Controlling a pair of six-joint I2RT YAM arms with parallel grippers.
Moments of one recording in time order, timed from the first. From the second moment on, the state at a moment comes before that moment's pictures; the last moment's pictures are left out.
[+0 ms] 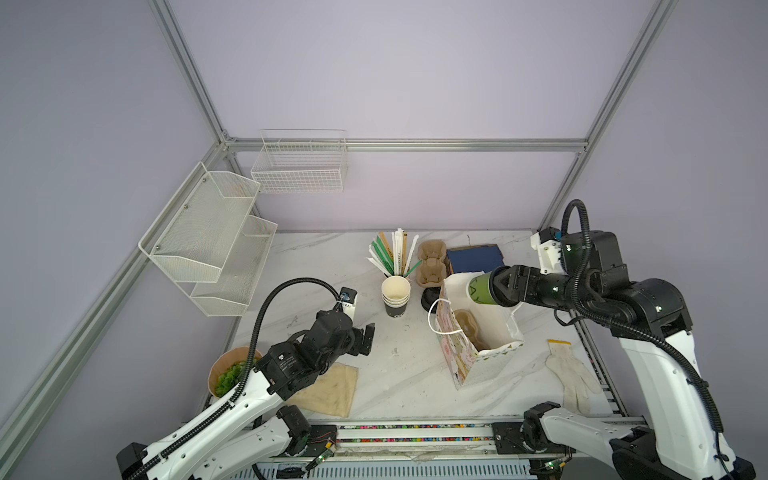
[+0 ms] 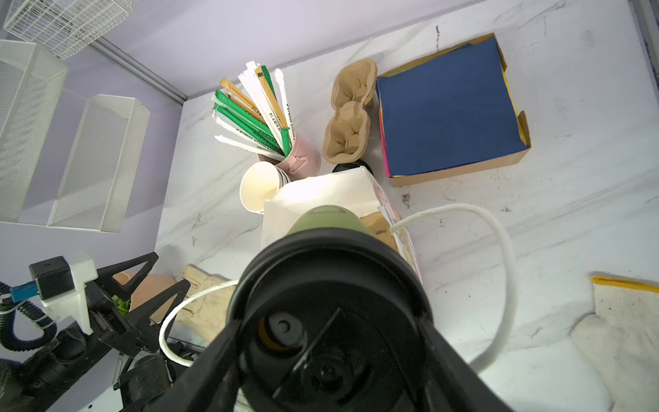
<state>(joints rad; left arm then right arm) -0.79 0.82 0.83 -0.67 -0.39 -0.31 0.38 1.14 1.76 -1.37 -0.13 0.49</state>
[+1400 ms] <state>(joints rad) -0.79 0.84 0.83 -0.67 -0.37 -0.31 0.65 1.29 1.64 -1.41 0.06 0.62</state>
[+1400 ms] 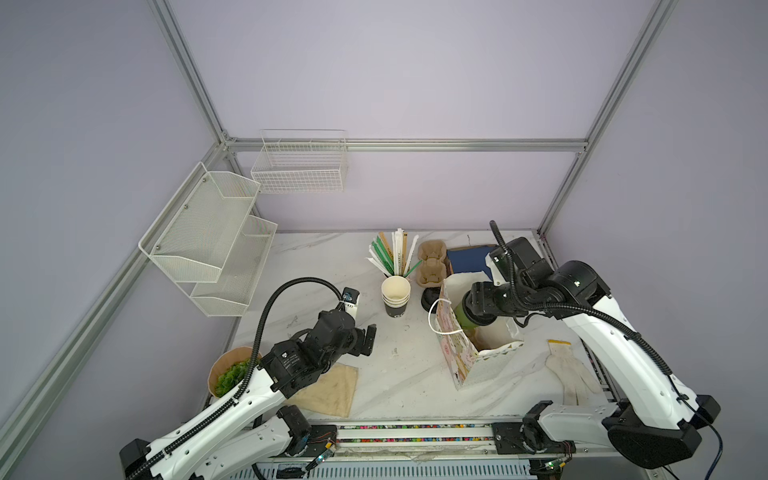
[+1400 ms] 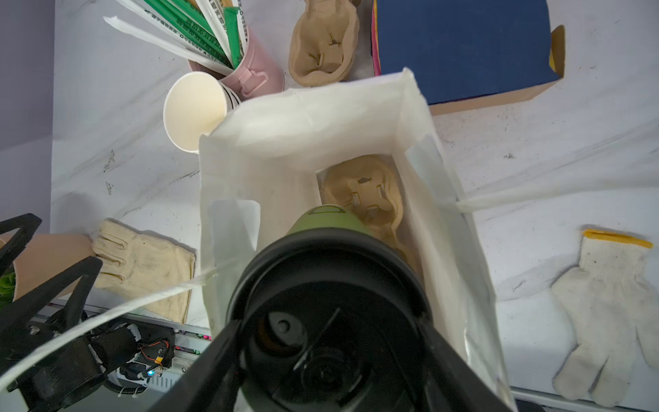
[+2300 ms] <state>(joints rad) -0.79 0.85 0.83 -0.67 -0.37 -0.31 0.68 1.29 1.44 -1.41 0.08 0.61</state>
